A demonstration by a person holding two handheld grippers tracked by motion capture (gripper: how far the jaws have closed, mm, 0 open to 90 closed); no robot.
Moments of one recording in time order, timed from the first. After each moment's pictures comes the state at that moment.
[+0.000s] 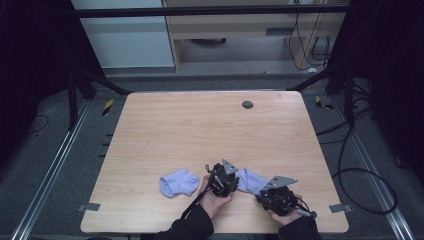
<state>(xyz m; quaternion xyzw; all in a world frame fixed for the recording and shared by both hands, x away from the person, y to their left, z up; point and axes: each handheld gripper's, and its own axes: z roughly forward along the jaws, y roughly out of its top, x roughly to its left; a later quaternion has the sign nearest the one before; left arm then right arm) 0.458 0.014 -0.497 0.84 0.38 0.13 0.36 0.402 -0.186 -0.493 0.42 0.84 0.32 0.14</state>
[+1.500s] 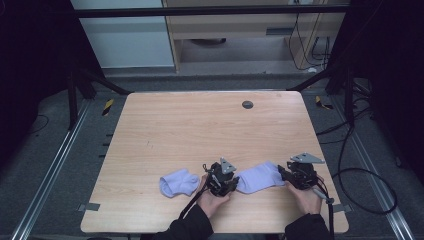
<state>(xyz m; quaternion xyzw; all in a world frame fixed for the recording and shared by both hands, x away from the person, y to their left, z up) 0.460 0.020 -0.495 0.84 0.37 0.12 0.37 0.457 -0.249 -0.482 0.53 0.74 0.34 0.24</state>
